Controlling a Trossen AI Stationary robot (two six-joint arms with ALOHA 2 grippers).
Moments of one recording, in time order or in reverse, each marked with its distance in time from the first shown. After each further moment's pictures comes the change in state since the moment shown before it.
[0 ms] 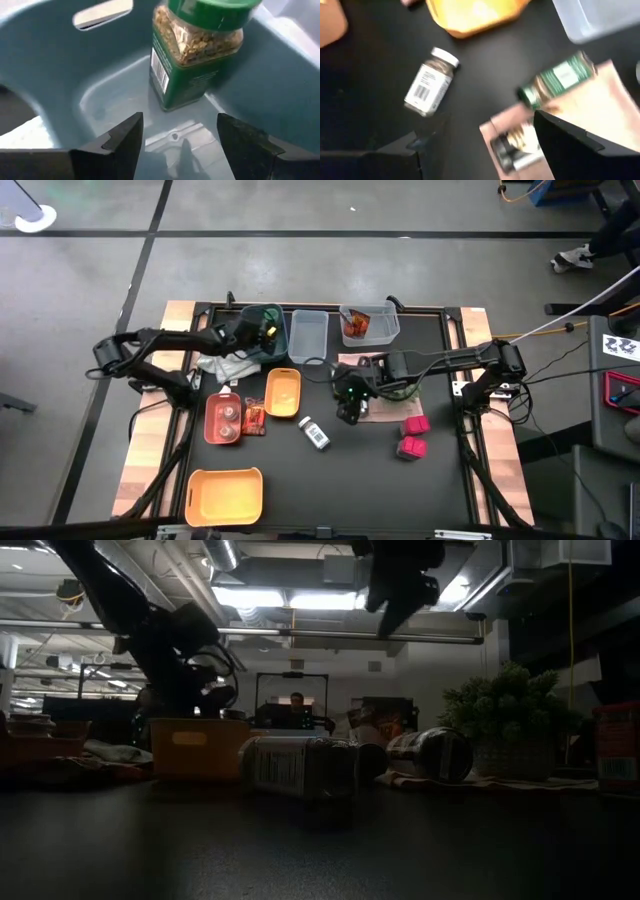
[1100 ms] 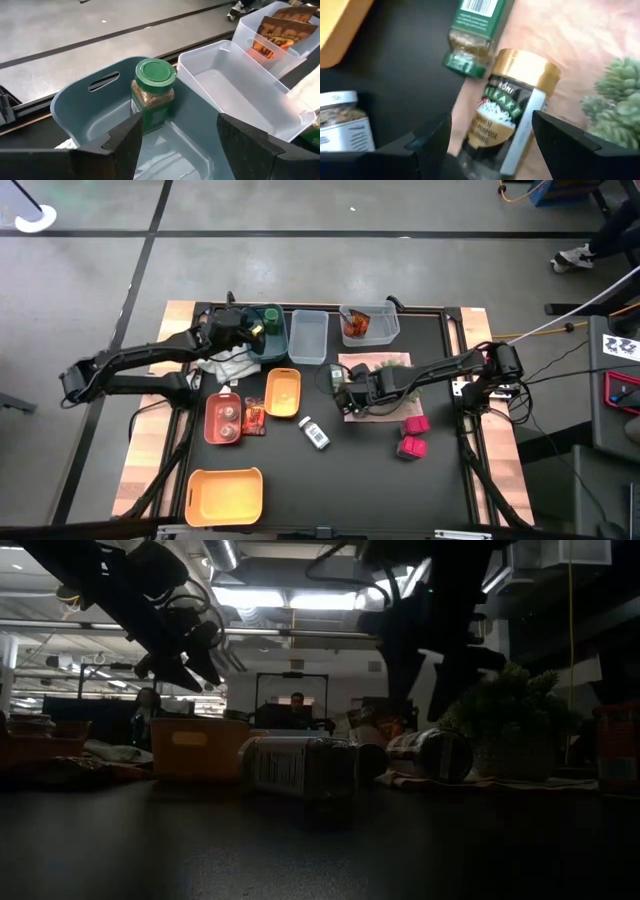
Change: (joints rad) left arm -0.071 -0.405 0.000 -0.163 0.001 0.060; right arm 0.000 0.022 -0.326 0.143 0.172 0.678
